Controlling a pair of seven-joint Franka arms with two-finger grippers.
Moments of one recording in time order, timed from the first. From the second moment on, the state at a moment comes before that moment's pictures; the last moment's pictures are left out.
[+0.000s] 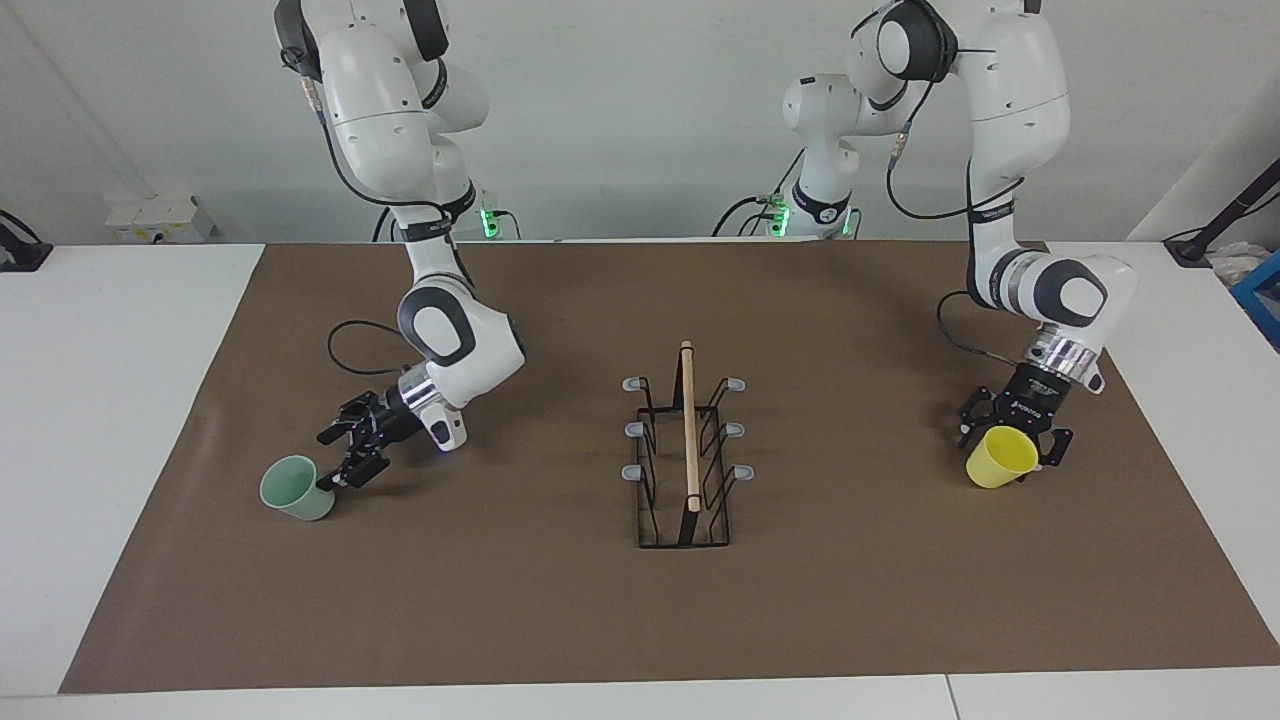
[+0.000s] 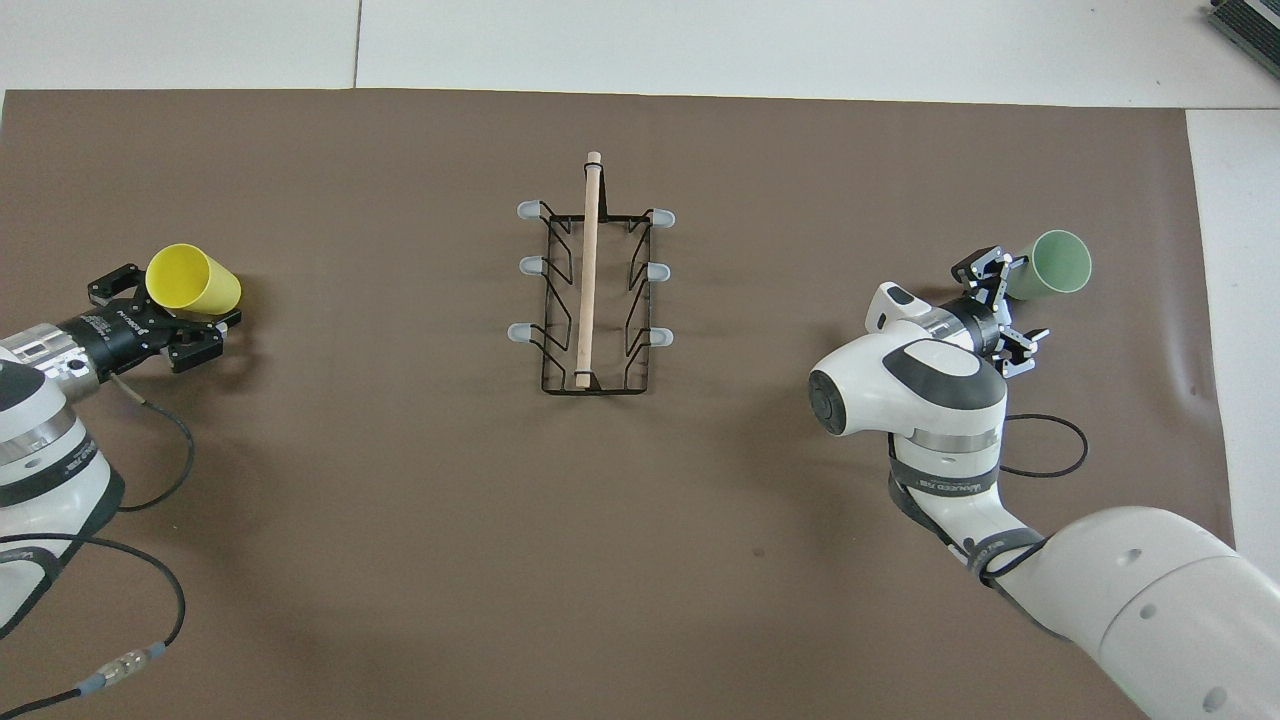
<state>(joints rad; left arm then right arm) -0.10 0.42 0.38 -2.04 -1.55 2.34 -0.94 0.09 0.46 0.12 -2.04 -1.60 1.93 -0.40</state>
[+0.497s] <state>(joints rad) -0.10 0.42 0.36 -2.00 -1.55 2.38 -0.90 0.12 0.46 0.13 -2.04 -1.64 1.93 -0.36</state>
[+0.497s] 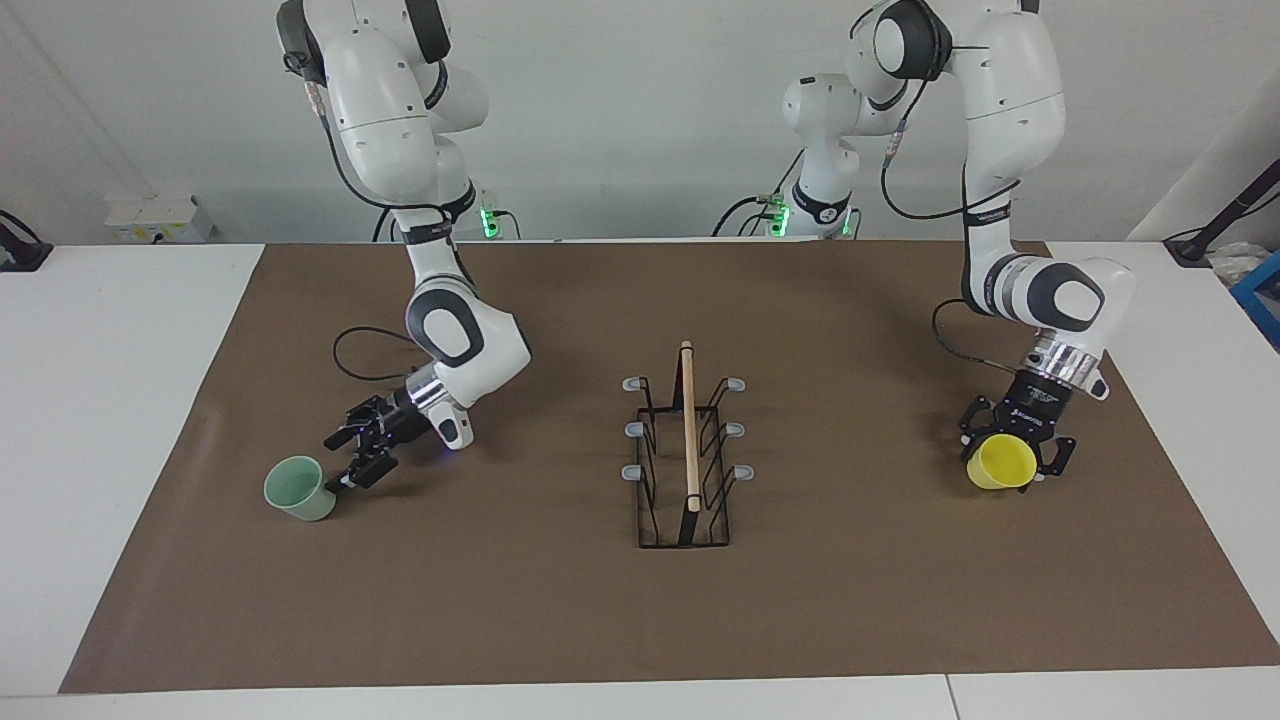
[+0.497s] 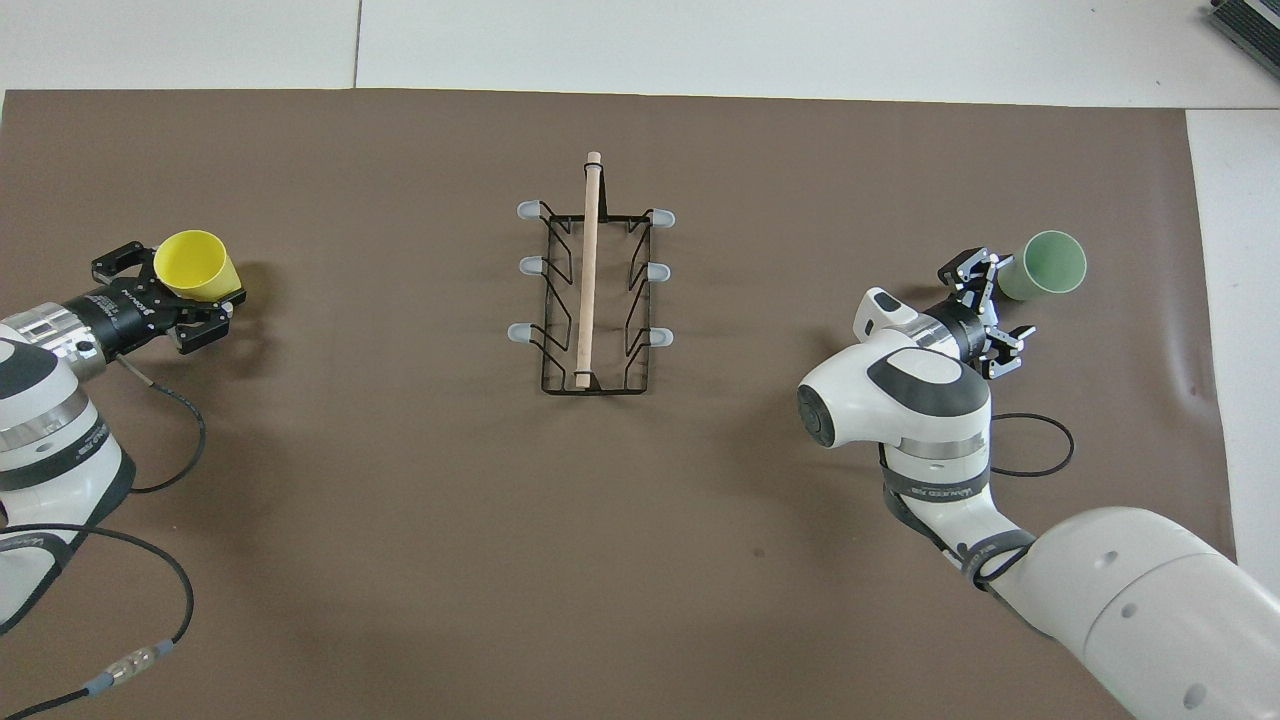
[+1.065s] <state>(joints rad) -0.11 0.42 0.31 -1.93 -1.44 2.48 -0.80 0.07 0.49 0.13 -2.05 -1.93 1.99 -0.36</state>
